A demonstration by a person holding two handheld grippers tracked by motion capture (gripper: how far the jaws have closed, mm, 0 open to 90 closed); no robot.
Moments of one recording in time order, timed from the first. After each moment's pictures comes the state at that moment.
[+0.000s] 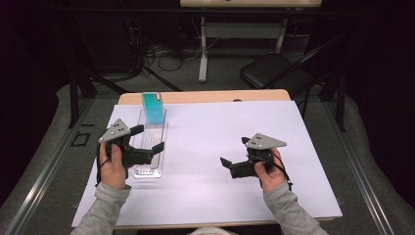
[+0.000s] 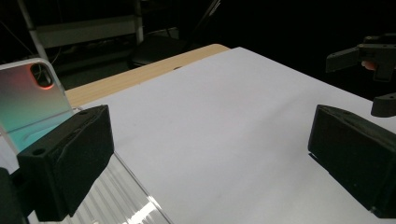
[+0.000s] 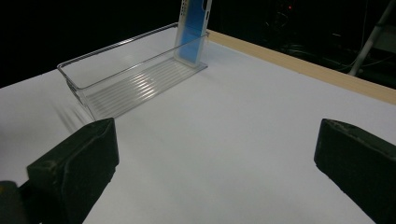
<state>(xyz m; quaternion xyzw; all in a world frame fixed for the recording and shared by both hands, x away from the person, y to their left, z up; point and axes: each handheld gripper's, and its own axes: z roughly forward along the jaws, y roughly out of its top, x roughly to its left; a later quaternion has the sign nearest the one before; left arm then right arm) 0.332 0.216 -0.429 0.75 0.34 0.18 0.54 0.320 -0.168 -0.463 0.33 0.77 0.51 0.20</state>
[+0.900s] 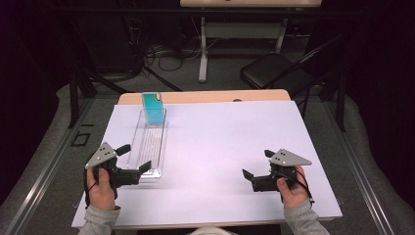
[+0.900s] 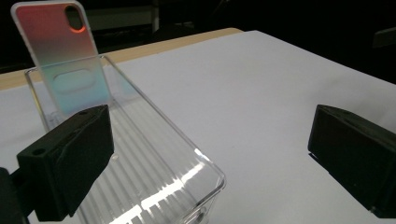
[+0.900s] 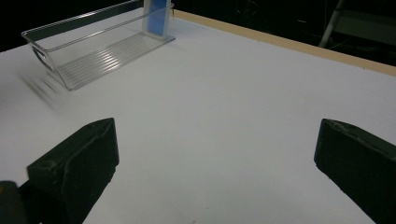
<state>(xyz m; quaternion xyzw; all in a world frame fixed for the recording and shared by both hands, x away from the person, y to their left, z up) 0.296 0.253 -0.476 0.74 0.38 0.19 0.53 0.285 -0.223 -0.485 0.37 0.76 0.49 0.23</state>
